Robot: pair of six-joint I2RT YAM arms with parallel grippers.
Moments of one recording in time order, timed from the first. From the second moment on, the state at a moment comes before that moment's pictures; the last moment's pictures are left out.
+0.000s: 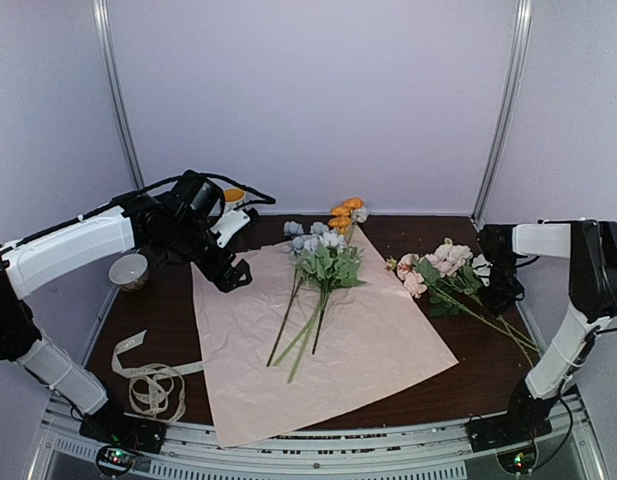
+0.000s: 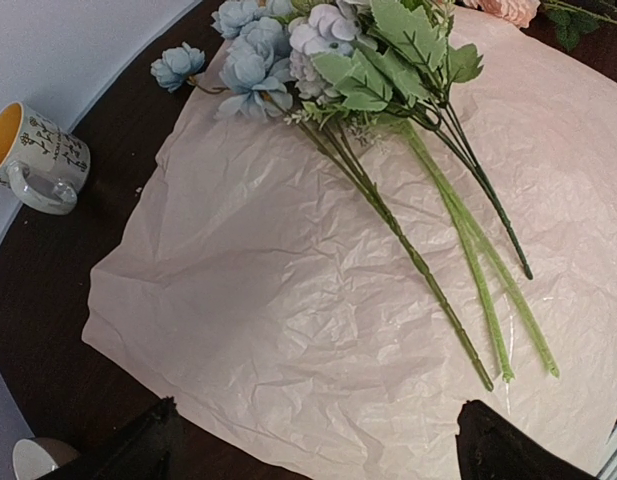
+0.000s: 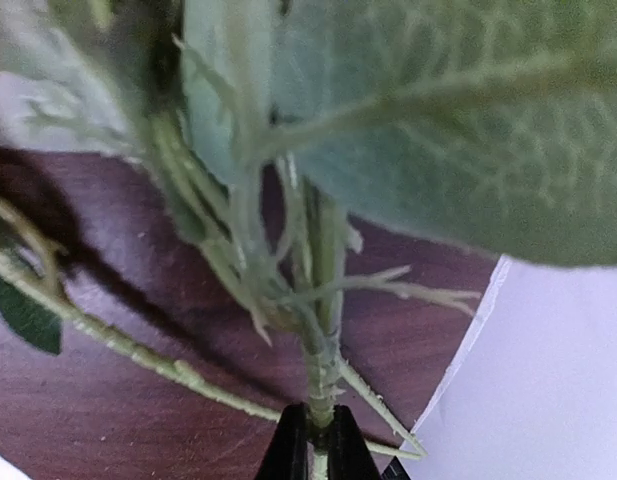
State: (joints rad) left arm -0.68 1.48 1.31 -0.77 -0.01 0.20; right arm 0.00 1.71 1.06 -0.88 0.33 -0.18
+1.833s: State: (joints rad) left arm -0.64 1.44 1.27 -0.68 0.25 0.15; right arm 0.59 1.63 1.59 -0.80 0.13 0.24
